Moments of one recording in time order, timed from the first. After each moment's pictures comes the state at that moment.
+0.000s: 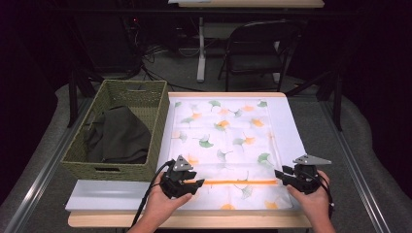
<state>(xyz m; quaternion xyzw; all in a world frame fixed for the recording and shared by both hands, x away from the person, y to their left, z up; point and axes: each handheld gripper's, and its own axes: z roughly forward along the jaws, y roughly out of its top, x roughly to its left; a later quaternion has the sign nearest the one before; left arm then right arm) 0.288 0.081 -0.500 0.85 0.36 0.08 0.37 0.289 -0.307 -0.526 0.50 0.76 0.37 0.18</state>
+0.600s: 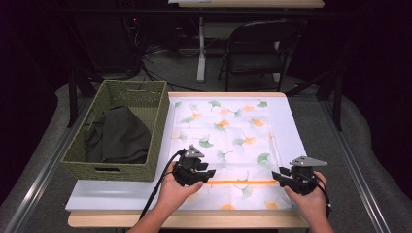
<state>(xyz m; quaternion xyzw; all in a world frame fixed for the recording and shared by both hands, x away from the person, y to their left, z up) 0.315 0.053 -0.493 0.85 0.36 0.05 0.39 0.288 -0.299 -0.531 0.50 0.76 0.37 0.18</state>
